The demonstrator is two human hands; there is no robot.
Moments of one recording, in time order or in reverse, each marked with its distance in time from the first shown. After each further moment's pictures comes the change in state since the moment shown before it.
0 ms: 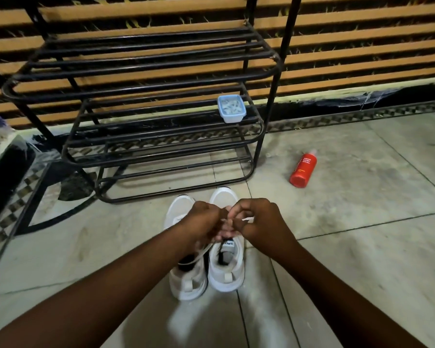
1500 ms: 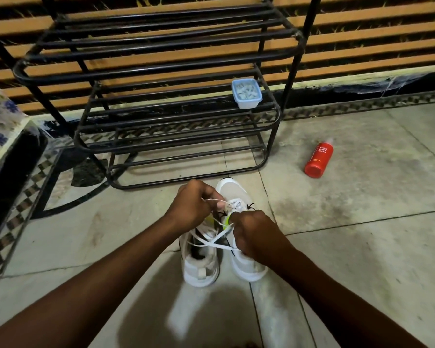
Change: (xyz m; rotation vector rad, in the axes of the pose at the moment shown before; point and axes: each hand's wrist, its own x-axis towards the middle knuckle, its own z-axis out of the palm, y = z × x) left_hand 0.003 -0.008 -0.056 0.631 0.173 0.471; right_hand -0.009 0.020 0.052 -0.555 -0.184 -0.267
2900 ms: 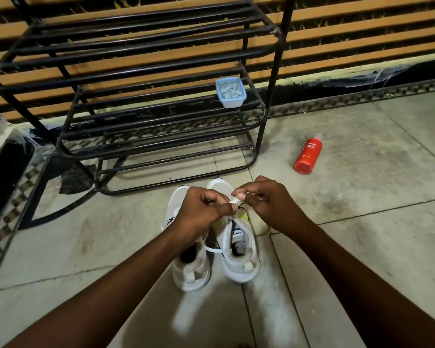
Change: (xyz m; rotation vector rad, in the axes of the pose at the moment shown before) left_hand -0.011 0.028 0.038 -0.510 0.015 0.058; right_hand 0.015 0.051 -0.048 0.560 0.162 0.199
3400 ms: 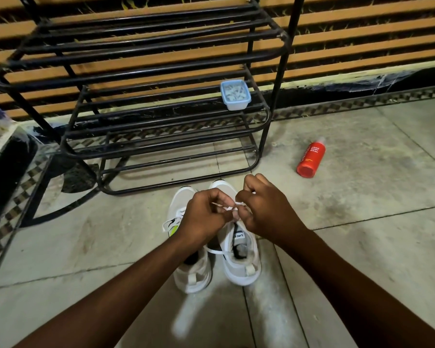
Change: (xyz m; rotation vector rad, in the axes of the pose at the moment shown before) left_hand 0.000 -0.015 0.004 0.111 0.069 -0.037; right_hand -0.002 -0.008 0.012 -0.598 0.051 -0.379
